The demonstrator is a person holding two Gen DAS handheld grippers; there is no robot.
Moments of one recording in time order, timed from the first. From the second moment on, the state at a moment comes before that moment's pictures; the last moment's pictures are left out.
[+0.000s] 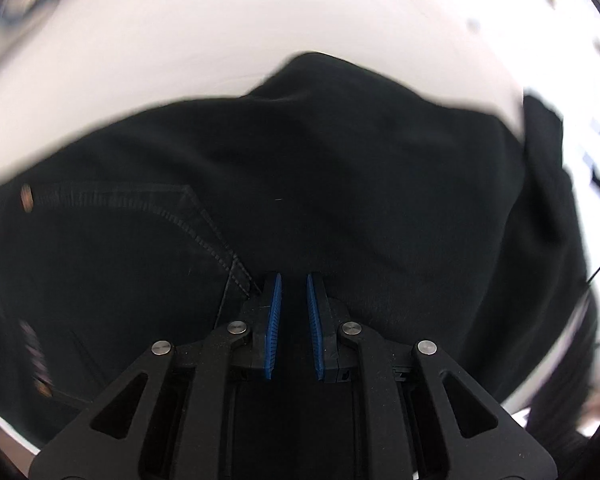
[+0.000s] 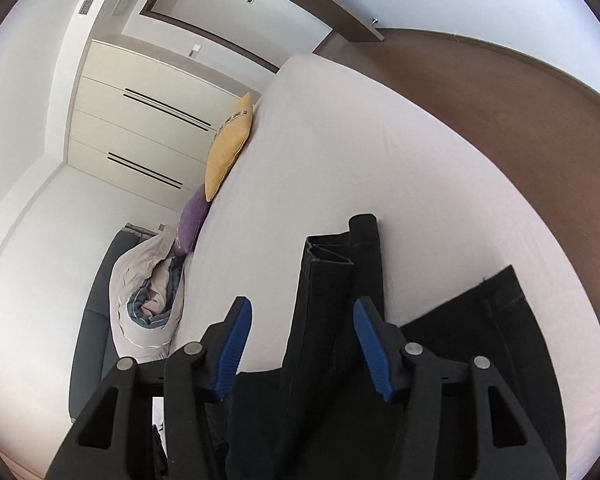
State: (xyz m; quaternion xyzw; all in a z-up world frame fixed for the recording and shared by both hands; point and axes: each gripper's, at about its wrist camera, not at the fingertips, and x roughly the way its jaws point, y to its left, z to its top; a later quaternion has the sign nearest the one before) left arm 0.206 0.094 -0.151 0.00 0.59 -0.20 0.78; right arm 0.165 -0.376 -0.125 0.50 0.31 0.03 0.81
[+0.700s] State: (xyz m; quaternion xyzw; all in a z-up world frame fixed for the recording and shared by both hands) left arm 0.218 0.072 -0.162 -0.04 0.60 -0.21 0.77; right arm 0.187 -0.378 -0.155 0.54 0.34 0.03 0.77
